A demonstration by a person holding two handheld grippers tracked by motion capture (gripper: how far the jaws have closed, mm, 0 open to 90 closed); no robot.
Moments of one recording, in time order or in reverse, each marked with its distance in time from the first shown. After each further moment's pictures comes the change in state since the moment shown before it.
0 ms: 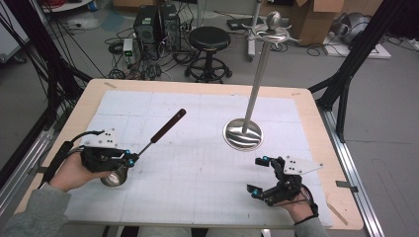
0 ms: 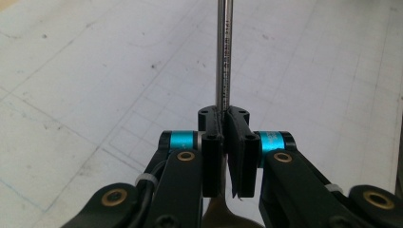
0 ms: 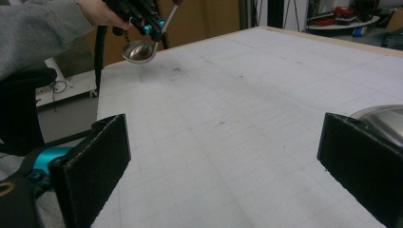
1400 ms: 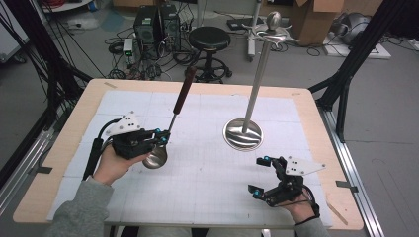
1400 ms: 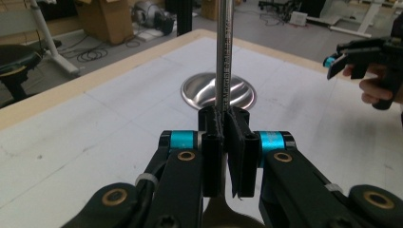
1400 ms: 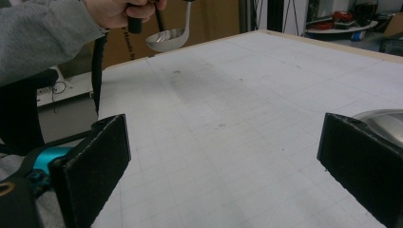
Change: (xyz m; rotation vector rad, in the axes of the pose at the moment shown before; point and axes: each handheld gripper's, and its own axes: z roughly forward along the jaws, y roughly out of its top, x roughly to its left) left arm -0.025 0.065 0.043 -0.384 0.072 -0.086; right arm 0.002 0.002 -0.004 -0.009 -0.001 -0.014
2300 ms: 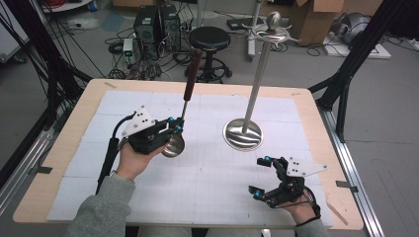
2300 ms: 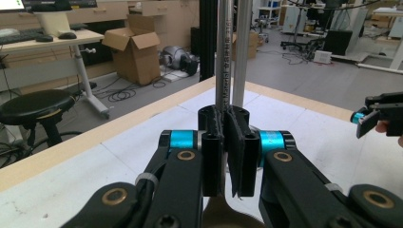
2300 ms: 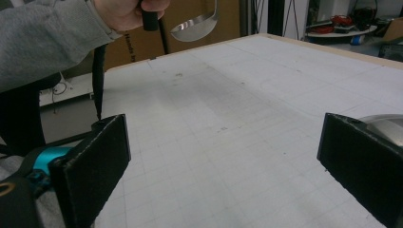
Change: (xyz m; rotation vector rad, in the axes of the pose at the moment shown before) left arm -0.020 0.021 0.029 -0.141 0.101 0.031; right arm 0.003 0.002 -0.002 -0.008 0.001 -0.009
